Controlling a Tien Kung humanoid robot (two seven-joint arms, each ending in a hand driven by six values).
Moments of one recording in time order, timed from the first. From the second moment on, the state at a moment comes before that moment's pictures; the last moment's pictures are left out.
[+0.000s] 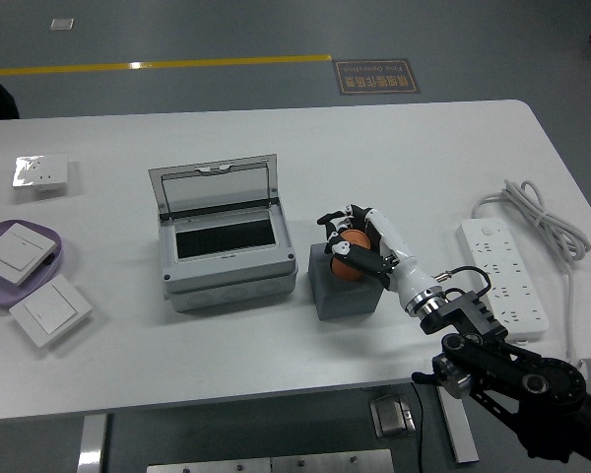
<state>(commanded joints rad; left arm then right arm) 0.01 0.29 -0.07 -0.31 -0.12 0.07 0.00 0.38 -0.30 0.60 1.26 -0.81 -0.32 0.40</state>
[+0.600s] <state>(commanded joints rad) 0.01 0.28 -0.07 -0.31 -0.11 0.07 0.00 0.38 -0.31 0.60 1.27 -0.81 -0.31 0.41</state>
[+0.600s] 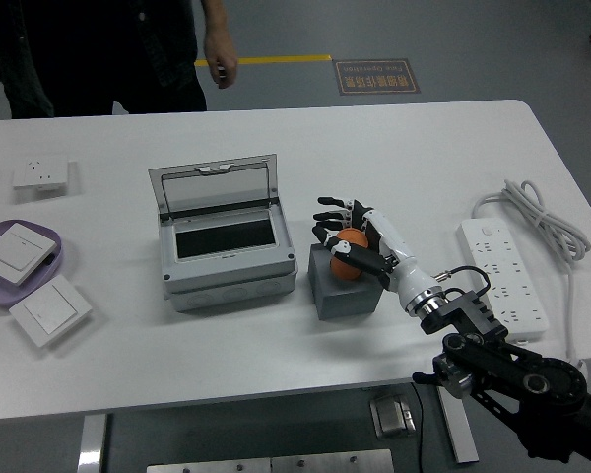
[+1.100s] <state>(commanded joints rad) 0.01 0.29 -0.07 -0.31 -0.11 0.07 0.00 0.36 -0.32 0.58 1.27 -0.85 -0.32 0.41</state>
